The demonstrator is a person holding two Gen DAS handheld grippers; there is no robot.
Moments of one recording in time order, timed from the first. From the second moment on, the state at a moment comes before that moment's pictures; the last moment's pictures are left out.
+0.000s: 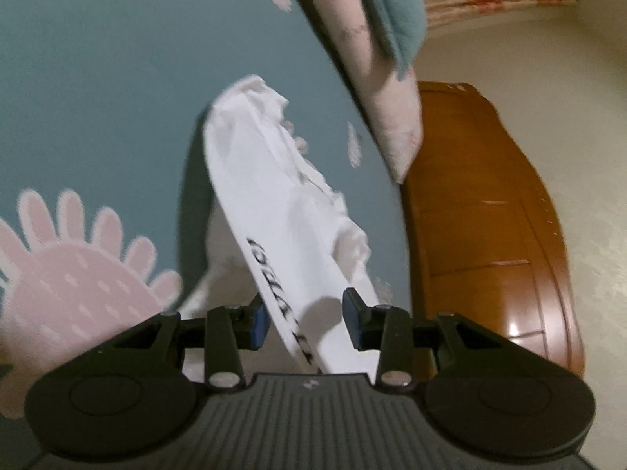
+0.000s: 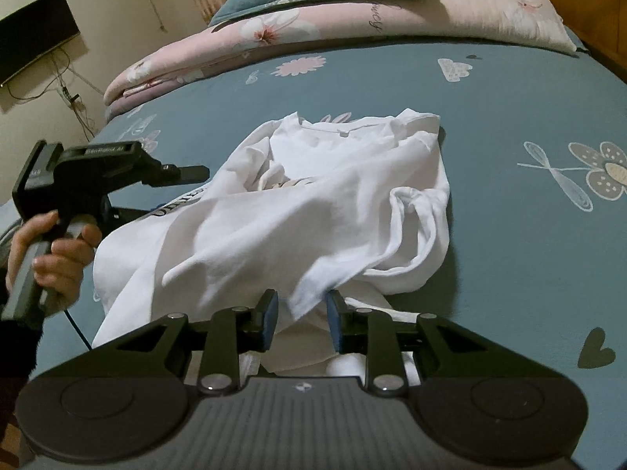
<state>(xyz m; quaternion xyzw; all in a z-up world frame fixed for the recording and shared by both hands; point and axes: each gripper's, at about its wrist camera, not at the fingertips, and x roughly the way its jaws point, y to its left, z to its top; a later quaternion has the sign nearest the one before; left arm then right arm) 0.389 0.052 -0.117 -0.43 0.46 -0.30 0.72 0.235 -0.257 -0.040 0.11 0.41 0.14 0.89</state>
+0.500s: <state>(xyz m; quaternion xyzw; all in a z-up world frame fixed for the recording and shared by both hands) 0.378 0.049 -0.098 -0.37 0.45 -0.32 0.75 0.232 -0.257 -0.037 0.11 0.41 0.14 0.89</state>
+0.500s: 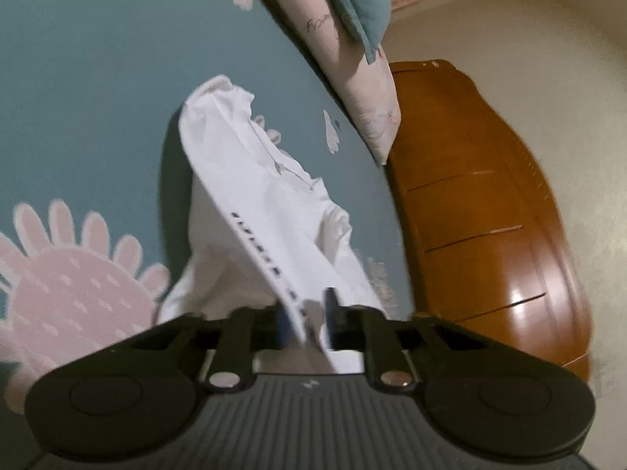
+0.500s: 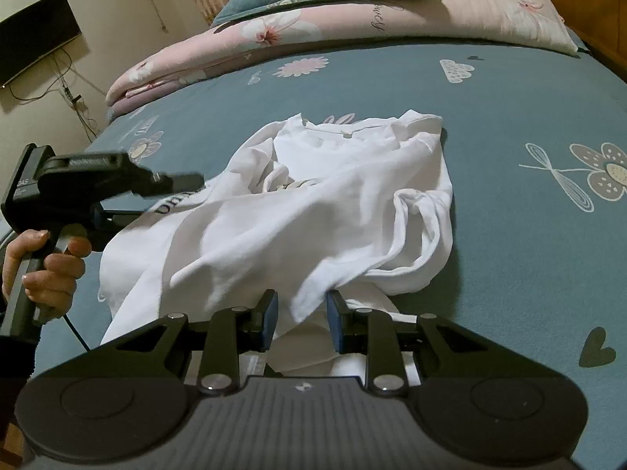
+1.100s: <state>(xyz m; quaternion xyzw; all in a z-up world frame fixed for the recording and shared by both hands) 0.397 0.076 -0.019 -0.14 0.43 -0.18 0.87 0.229 -0.258 -0.033 0.10 0.40 0.14 0.90</state>
